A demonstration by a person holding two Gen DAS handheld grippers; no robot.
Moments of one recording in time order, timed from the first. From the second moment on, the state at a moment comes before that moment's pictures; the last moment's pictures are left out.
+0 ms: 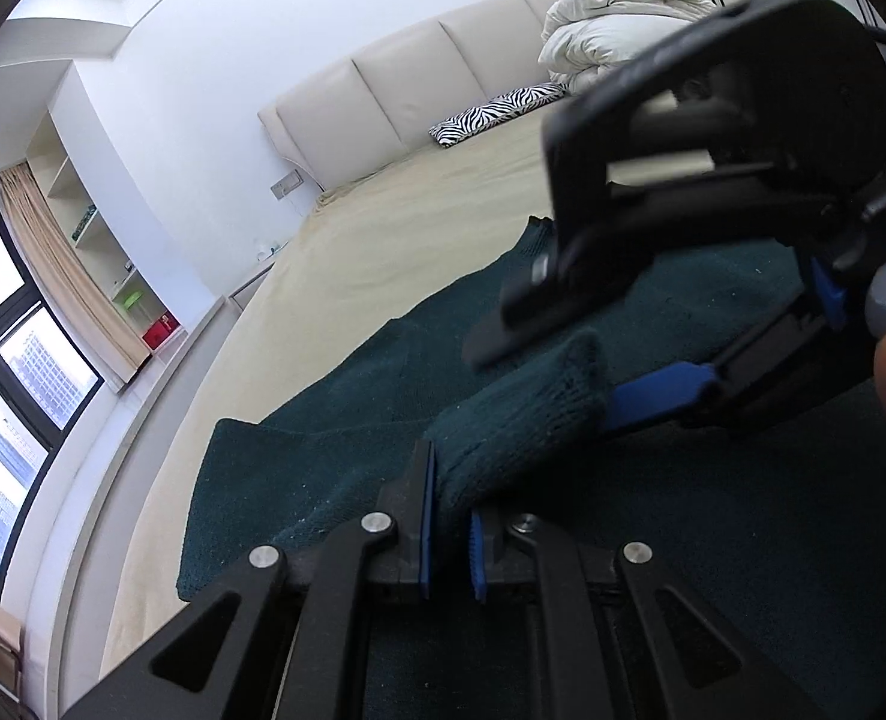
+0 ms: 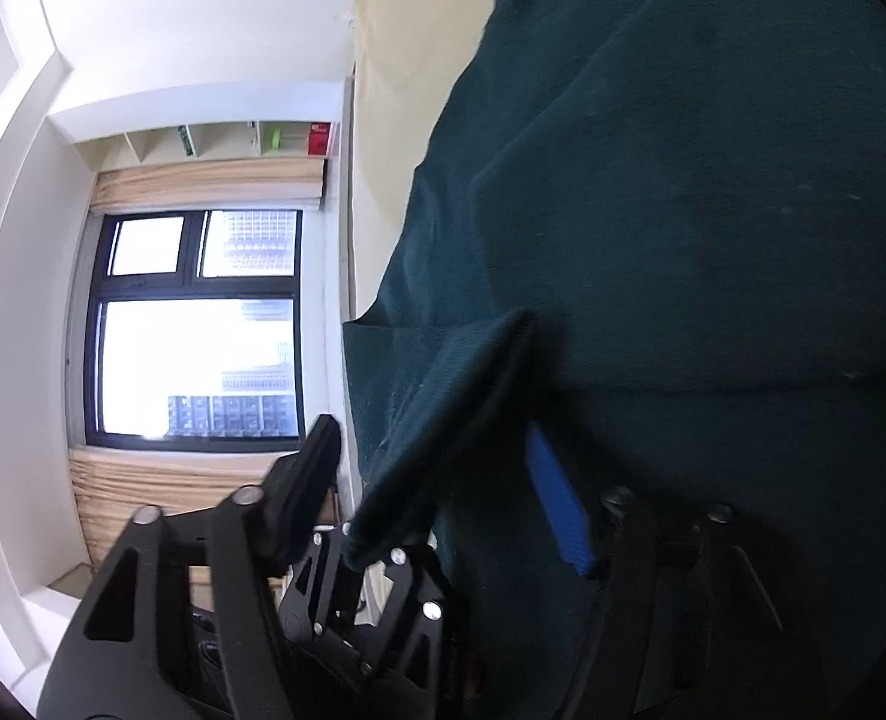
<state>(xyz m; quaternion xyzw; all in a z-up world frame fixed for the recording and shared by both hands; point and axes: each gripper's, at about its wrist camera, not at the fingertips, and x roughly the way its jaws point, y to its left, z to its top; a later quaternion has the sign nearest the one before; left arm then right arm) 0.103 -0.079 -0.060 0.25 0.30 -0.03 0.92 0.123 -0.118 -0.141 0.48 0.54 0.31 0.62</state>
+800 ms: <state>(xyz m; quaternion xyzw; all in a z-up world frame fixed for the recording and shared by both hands) 0.138 0.113 0.007 -0.21 0.37 -0.08 0.90 0.157 -0.260 -0.085 0.29 0.53 0.15 0.78</state>
